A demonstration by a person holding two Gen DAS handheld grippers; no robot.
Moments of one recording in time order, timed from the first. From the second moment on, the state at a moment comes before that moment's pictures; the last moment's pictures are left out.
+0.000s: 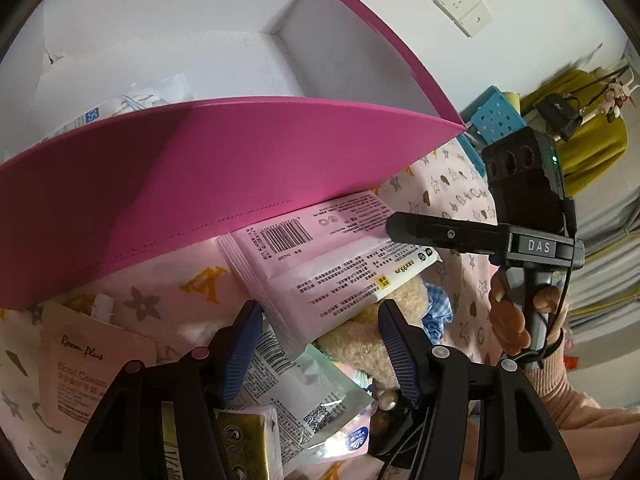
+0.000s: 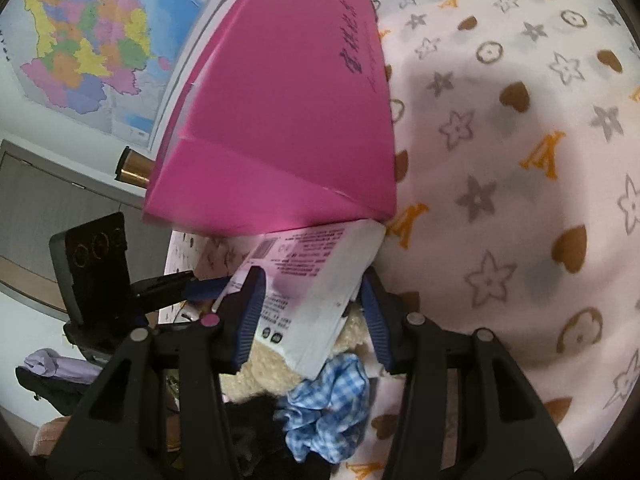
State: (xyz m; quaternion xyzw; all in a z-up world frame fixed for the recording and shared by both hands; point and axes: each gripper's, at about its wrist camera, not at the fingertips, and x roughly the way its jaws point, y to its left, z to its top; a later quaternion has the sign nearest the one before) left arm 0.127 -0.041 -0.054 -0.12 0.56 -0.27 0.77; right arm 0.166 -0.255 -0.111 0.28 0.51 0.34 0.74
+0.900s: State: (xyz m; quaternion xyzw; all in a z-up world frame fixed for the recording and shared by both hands) left arm 0.082 -0.021 0.017 -0.14 0.46 -0.28 0.83; right arm 0.102 -0.241 -0.002 0.15 0.34 0.36 0.85
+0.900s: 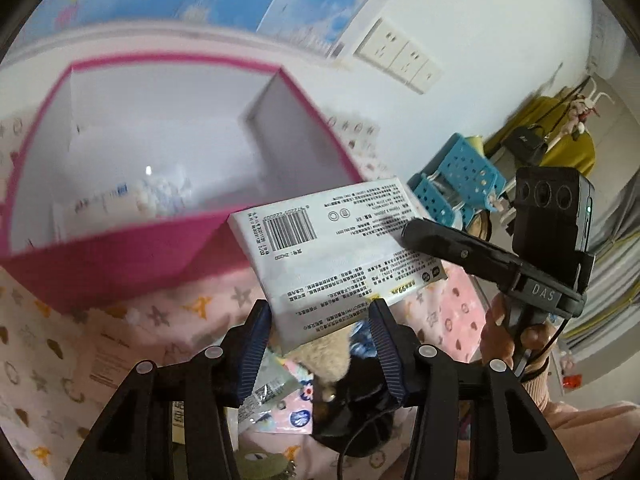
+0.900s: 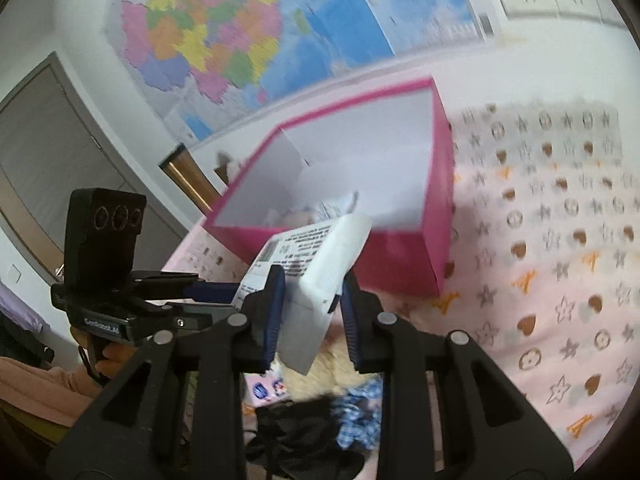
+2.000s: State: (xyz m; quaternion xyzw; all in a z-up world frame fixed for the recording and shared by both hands) left arm 0.155 -0.007 0.028 -0.08 0.43 -0.18 0.88; right arm 0.200 -0.237 -0.006 0.11 0.34 0.27 0.89
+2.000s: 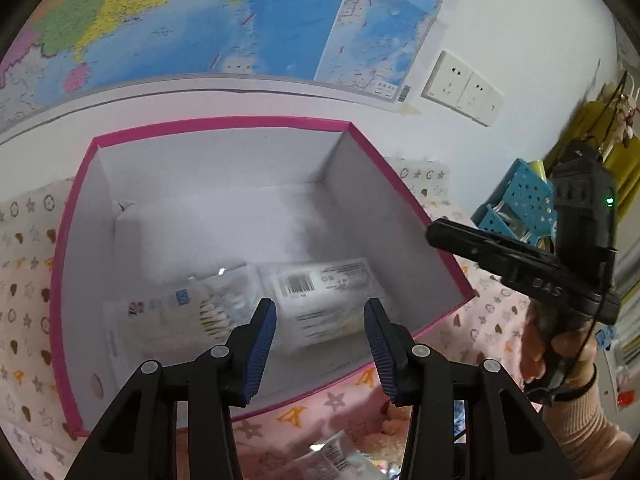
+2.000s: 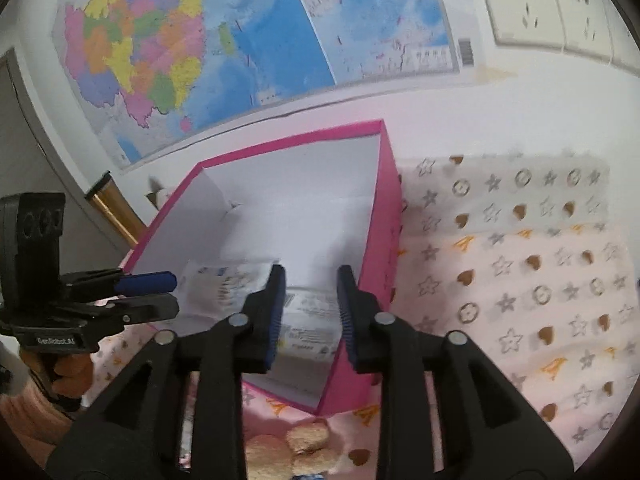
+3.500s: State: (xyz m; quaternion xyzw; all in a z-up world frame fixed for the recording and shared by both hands) left arm -0.003 0.078 -0.011 -0.12 0.41 -0.13 0.89; right arm 0.042 -0.146 -0.022 0.06 0.41 0.44 0.80
